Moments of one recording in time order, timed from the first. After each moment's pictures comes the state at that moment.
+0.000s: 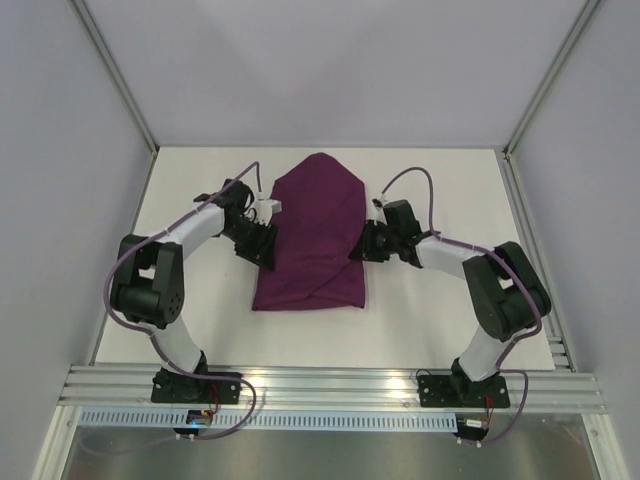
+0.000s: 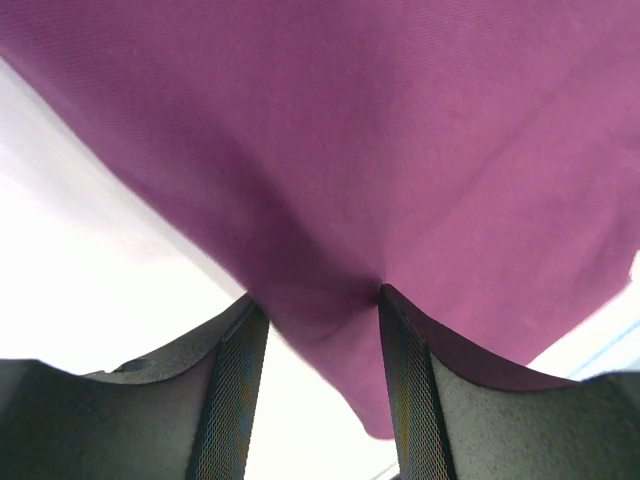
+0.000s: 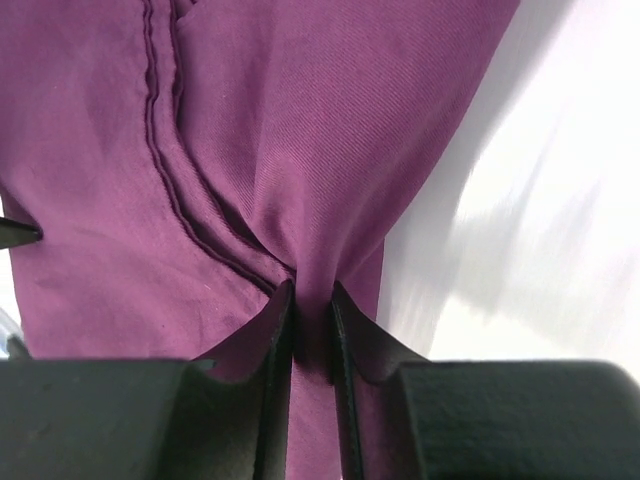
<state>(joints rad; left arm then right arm) -0.24 1.78 1.22 -0.75 0.45 0.17 0.43 1.75 0.93 0.02 -0.35 0.56</state>
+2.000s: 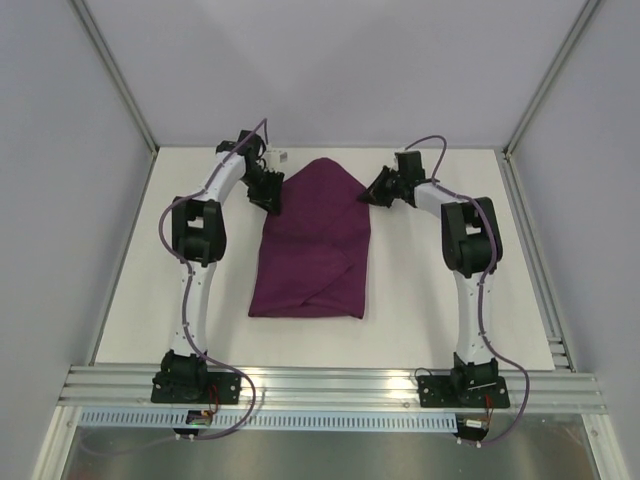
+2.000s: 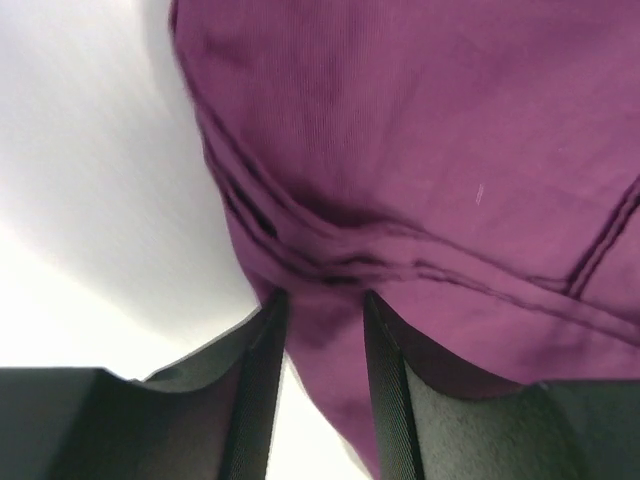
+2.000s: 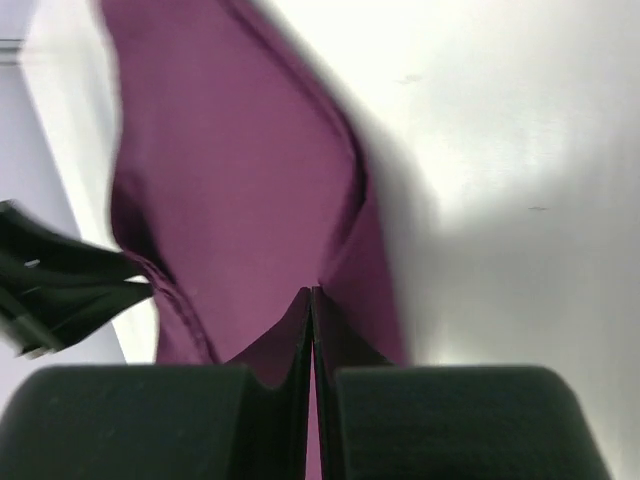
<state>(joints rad) -0.18 2.52 2.29 -1.06 0.39 0.17 0.19 2.30 1.67 -0.09 -0.48 0.81</state>
